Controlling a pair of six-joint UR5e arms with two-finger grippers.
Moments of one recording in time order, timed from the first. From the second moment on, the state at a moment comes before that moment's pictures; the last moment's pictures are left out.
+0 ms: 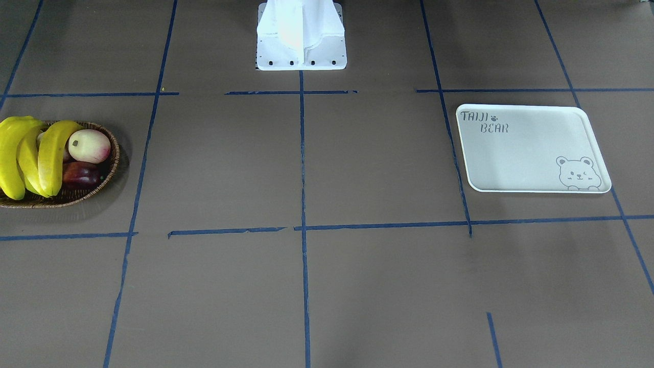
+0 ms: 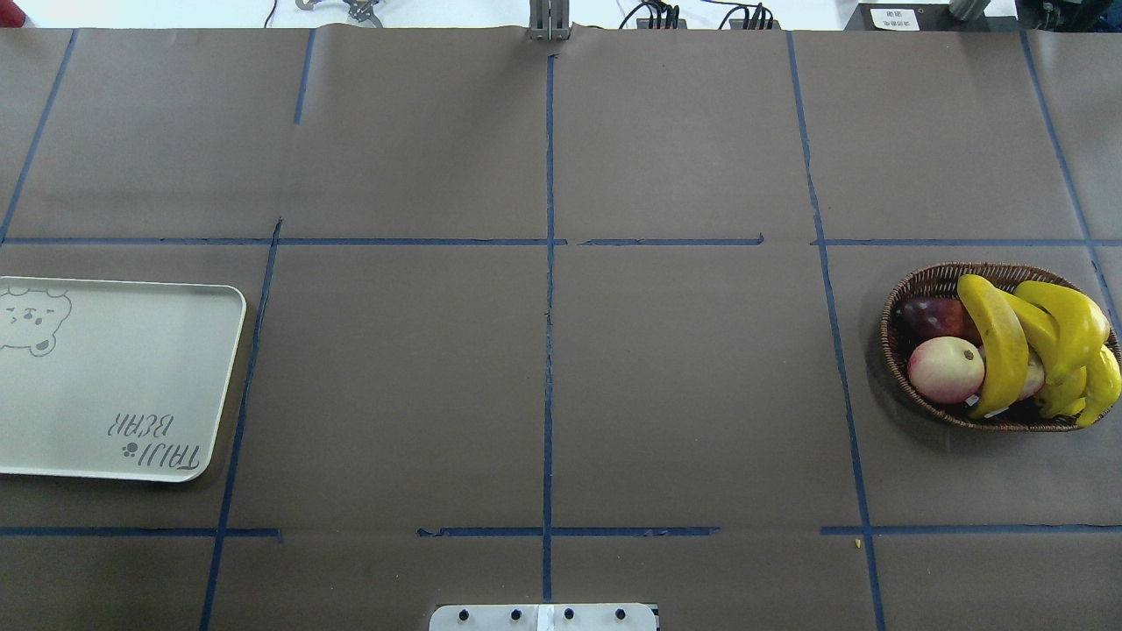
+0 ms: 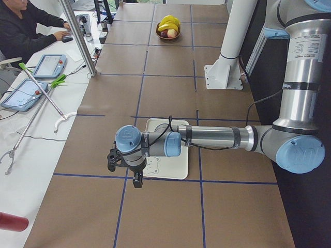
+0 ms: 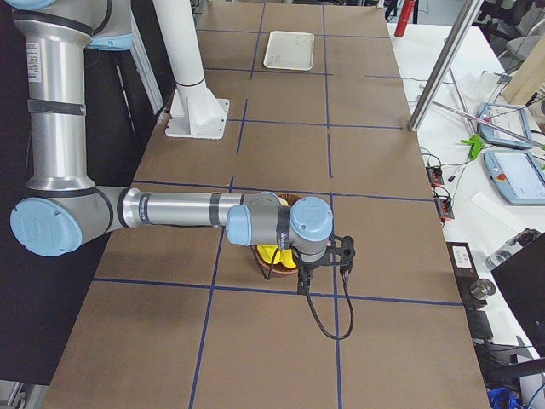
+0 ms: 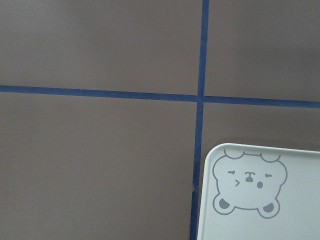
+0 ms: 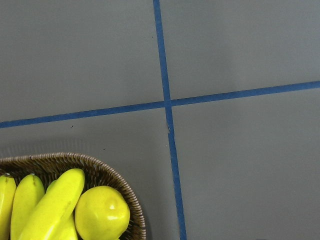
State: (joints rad) left arm -1.59 -1.59 -1.56 -1.55 -2.38 -0.02; right arm 1.62 -1.62 1.66 -1.57 2.42 0.12
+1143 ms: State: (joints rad) left arm -1.59 -1.59 -1.56 -1.55 -2.38 -0.03; right arm 1.58 -1.59 1.70 -1.57 2.46 0.12
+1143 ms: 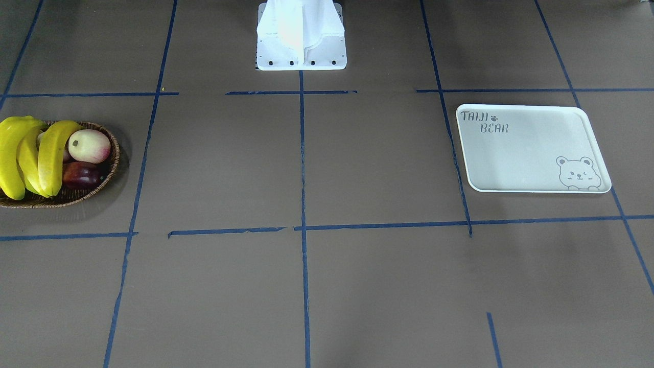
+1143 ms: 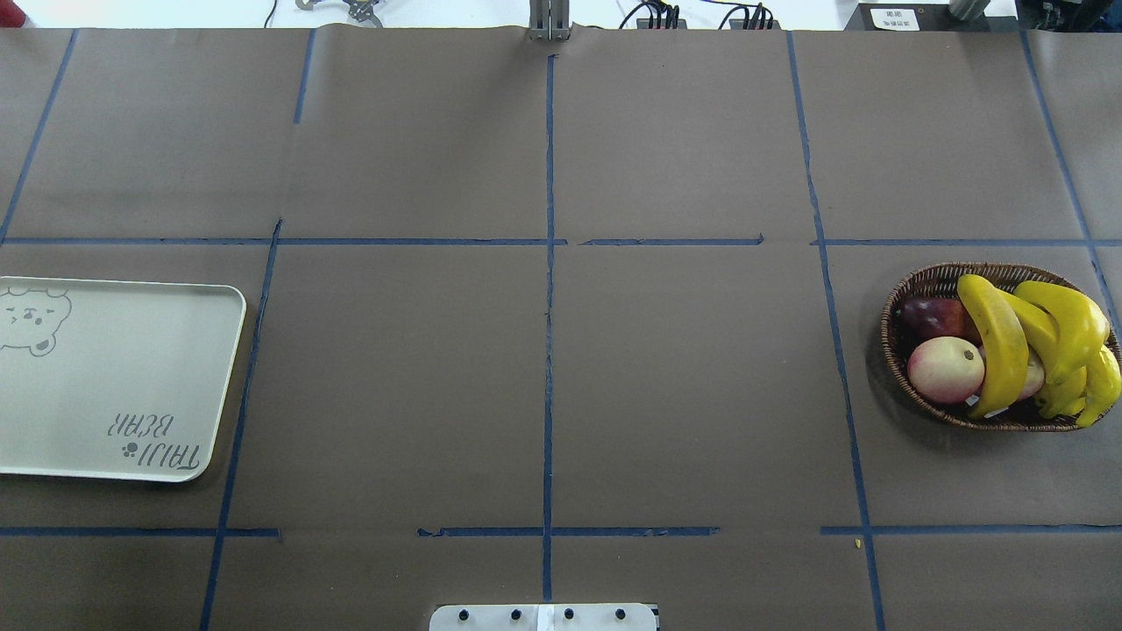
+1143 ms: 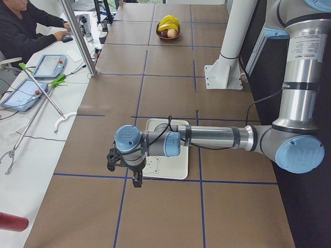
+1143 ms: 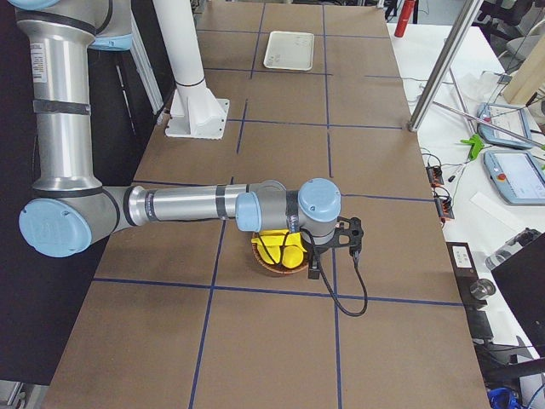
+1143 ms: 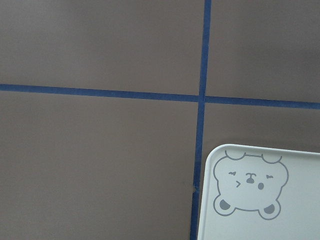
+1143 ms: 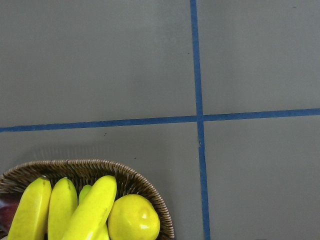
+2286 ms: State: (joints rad) left arm -1.59 -1.58 -1.57 -1.55 -2.38 -0.03; right arm 1.30 -1.63 1.88 -1.57 2.39 0.62
